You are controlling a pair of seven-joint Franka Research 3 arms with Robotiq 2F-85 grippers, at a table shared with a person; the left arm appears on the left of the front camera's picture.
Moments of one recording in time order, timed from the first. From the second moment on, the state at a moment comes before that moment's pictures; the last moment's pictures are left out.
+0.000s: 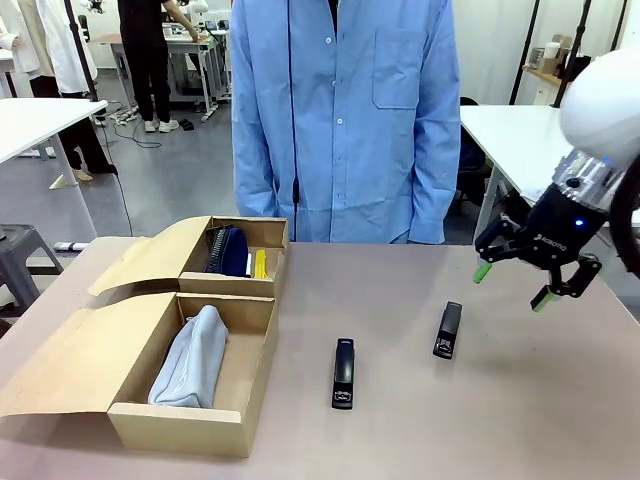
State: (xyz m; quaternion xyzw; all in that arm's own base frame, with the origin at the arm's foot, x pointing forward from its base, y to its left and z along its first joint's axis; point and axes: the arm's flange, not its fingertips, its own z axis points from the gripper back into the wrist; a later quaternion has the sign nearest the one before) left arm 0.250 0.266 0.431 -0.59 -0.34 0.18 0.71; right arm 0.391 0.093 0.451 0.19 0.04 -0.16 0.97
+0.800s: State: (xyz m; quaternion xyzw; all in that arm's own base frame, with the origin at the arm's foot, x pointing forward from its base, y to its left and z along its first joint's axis) left arm 0.250 0.266 0.431 -0.59 -0.34 0.18 0.71; right arm 0.412 0.195 0.401 -0.02 -0.04 0.01 1.00
